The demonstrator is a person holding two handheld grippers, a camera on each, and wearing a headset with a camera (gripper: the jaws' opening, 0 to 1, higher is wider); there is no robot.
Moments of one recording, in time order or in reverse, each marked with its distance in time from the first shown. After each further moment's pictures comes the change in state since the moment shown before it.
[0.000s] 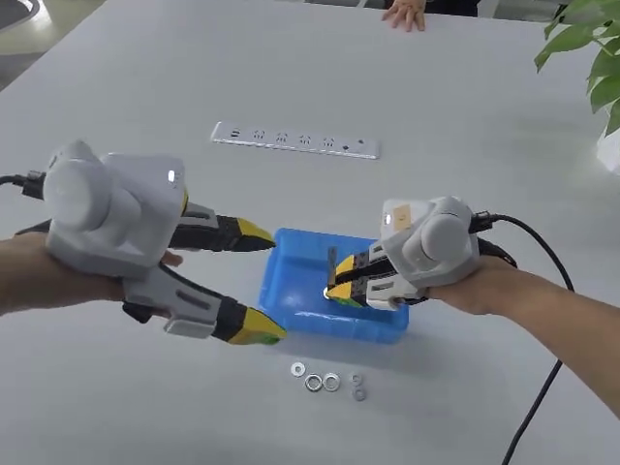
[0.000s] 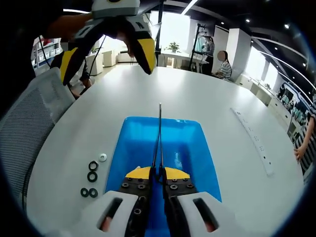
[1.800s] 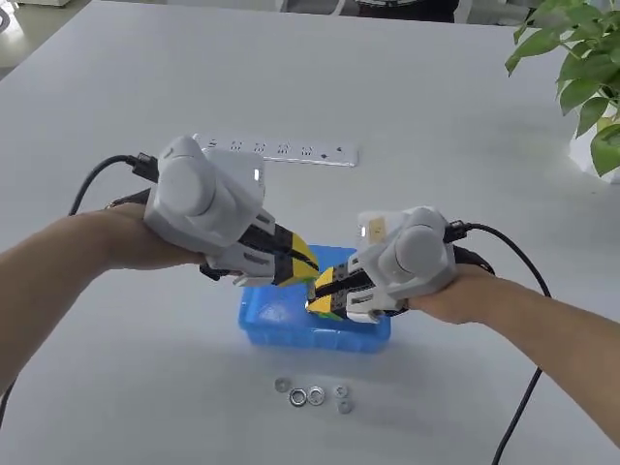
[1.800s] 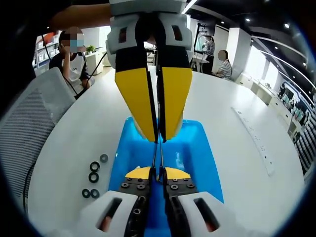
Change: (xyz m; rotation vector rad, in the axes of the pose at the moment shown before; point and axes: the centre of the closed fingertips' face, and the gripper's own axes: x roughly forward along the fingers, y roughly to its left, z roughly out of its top) left arm 0.061 0.032 0.015 0.207 0.070 -0.070; right arm -0.001 0.004 0.001 0.006 0.012 0.006
